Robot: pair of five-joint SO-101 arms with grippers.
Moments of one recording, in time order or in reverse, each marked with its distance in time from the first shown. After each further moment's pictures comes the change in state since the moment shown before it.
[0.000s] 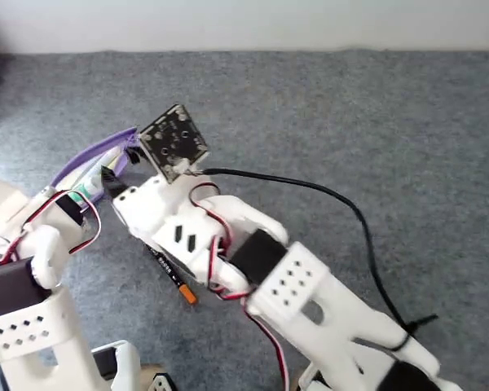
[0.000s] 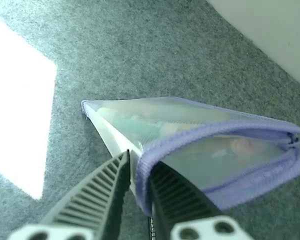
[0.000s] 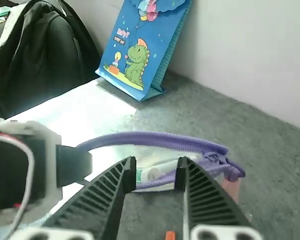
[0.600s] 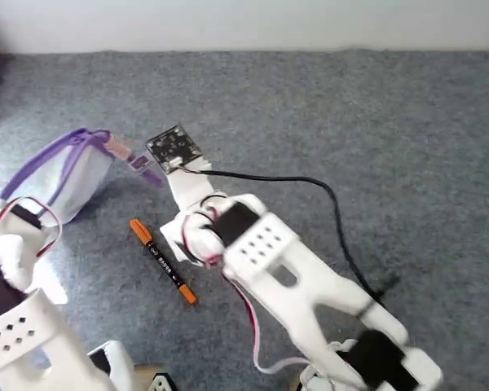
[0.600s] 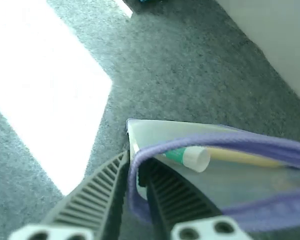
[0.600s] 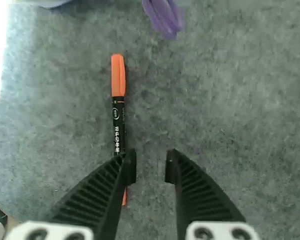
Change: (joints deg) left arm -15.3 0.1 0.2 -1.6 0.3; right arm 5.2 17.9 -2.5 28.3 -3.6
